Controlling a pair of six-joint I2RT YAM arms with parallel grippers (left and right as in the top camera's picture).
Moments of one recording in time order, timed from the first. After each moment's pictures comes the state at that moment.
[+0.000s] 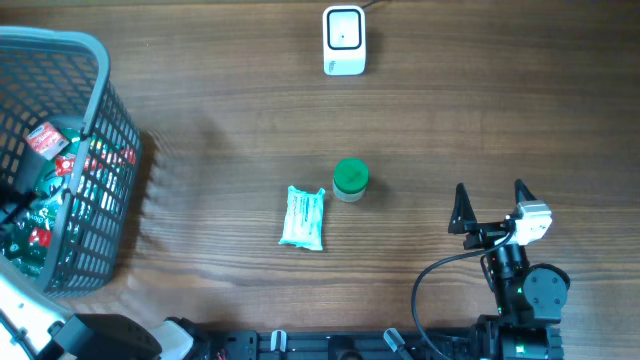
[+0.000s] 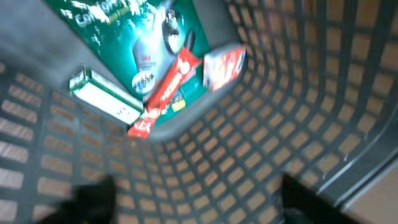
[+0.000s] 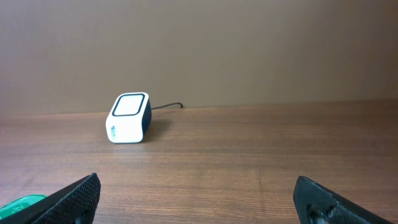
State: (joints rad) left arm 0.88 1.48 1.53 -1.11 0.25 -1.56; right arm -0.07 0.02 0.01 0.01 -0.16 0.09
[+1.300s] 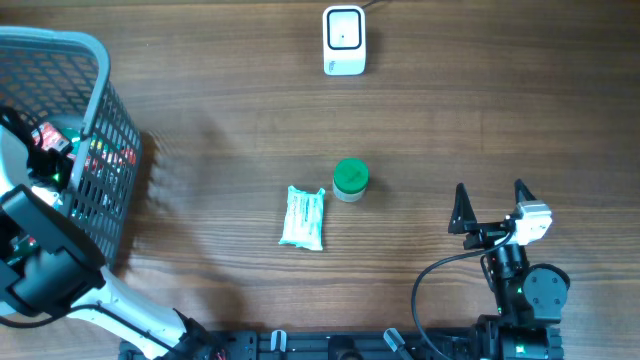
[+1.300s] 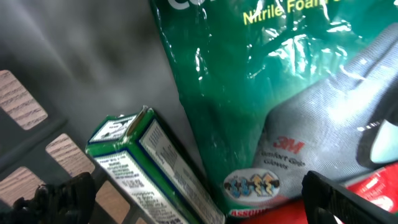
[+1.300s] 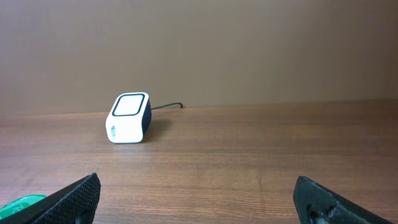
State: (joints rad) left arm 0.67 2.00 1.53 -1.15 0.09 -1.91; right arm -0.07 0.02 0.01 0.01 -0.16 0.09
